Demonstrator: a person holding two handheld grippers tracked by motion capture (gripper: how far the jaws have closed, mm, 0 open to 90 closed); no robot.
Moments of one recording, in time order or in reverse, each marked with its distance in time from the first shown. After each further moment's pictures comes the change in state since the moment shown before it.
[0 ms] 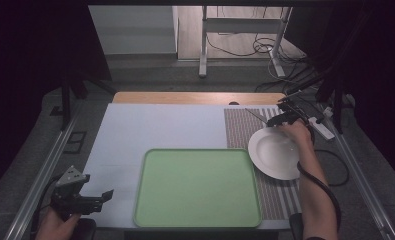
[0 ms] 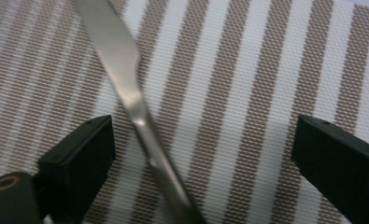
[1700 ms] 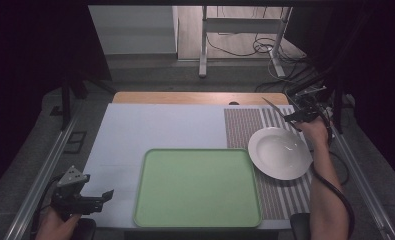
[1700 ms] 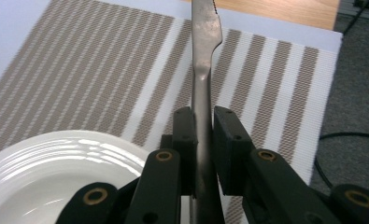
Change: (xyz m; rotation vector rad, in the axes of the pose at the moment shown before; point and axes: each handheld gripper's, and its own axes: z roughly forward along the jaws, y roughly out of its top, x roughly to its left) left arm -0.002 0.001 0.001 0.006 0.012 0.008; right arm -0.027 -0.016 -0.065 -0.165 0.179 -0.037
